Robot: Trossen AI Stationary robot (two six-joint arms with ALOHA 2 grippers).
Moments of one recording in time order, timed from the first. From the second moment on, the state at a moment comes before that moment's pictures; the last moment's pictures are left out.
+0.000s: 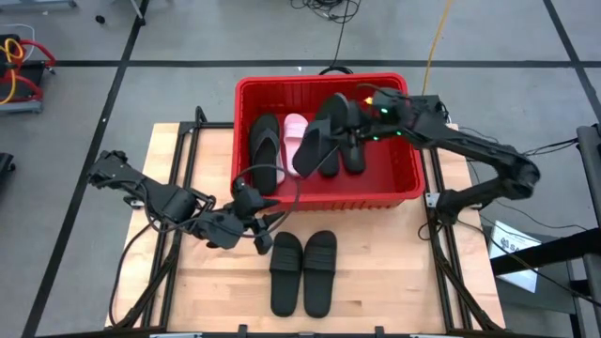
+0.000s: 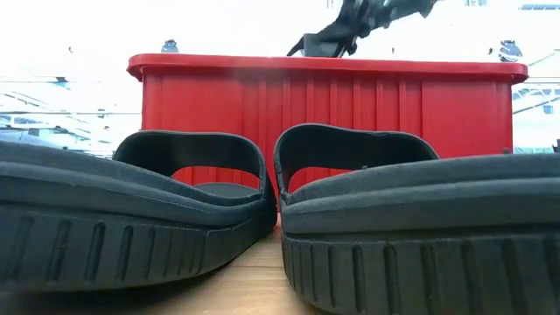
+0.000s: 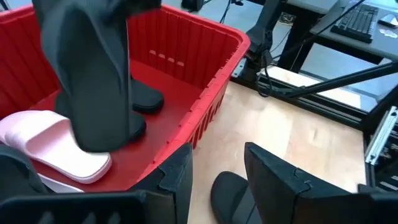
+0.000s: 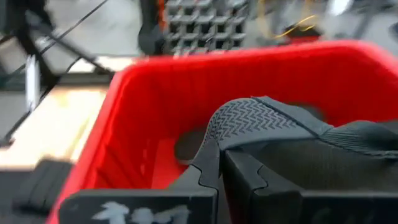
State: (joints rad) left arm -0.46 1.43 1.46 -0.68 -0.73 -0.63; right arm -0.51 1.33 1.19 -0.27 -0.48 -0.18
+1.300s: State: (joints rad) left arm -0.31 1.43 1.46 -0.68 -0.63 -0.63; right arm -0.61 1.84 1.19 0.07 -0.73 -0.64
